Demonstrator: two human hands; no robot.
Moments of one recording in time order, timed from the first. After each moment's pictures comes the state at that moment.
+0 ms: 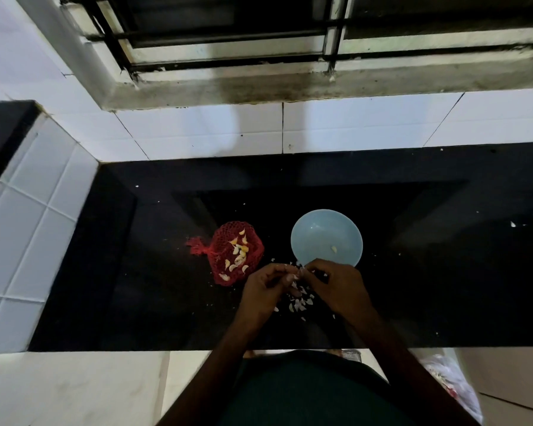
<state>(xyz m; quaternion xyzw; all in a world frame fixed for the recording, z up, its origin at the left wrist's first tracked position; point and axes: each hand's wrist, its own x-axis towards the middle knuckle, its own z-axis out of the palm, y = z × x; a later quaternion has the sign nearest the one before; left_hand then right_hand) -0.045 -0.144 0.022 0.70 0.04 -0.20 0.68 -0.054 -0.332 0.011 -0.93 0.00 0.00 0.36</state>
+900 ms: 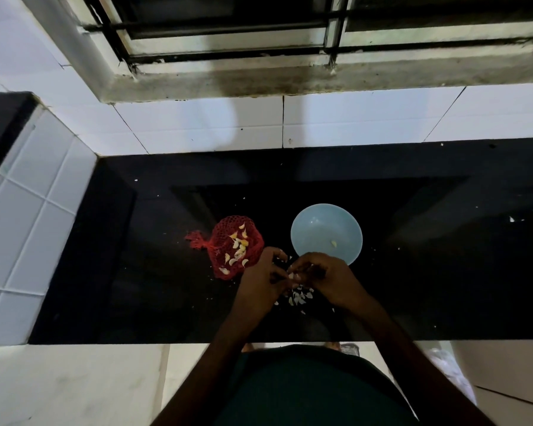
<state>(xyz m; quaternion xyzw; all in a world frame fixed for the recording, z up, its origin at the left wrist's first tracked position) -0.040 -0.136 0.031 0.83 -0.04 -0.18 0.52 -0.050 -0.325 0.021 -0.81 -0.04 0.10 0.58</state>
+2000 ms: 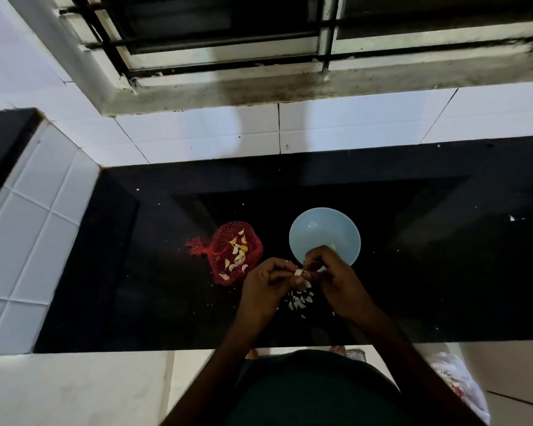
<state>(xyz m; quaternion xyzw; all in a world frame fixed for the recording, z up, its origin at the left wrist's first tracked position) -0.051 -0.151 0.053 0.69 0.04 -0.19 0.70 -0.065 -0.330 0.043 -0.81 -0.07 0.00 0.58</state>
